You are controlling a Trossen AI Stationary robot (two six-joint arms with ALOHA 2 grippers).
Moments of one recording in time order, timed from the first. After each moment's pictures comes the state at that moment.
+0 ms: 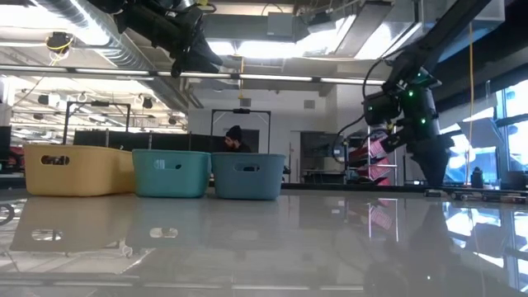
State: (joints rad) left arm 0.73 1.20 1.02 -0.25 0.31 -0.09; right arm -0.81 1.59 0.87 -0.93 0.11 -0.43
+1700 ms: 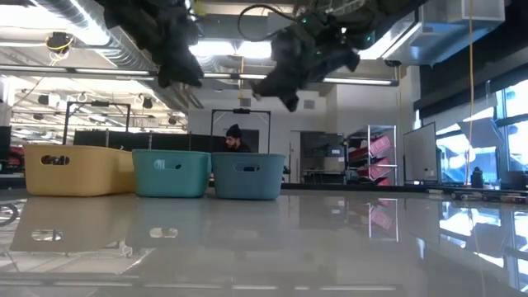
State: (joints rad) left arm 0.63 1.18 1.01 -0.58 0.42 -0.02; right arm -0.40 1.77 1.30 -0.10 -0.65 0.07
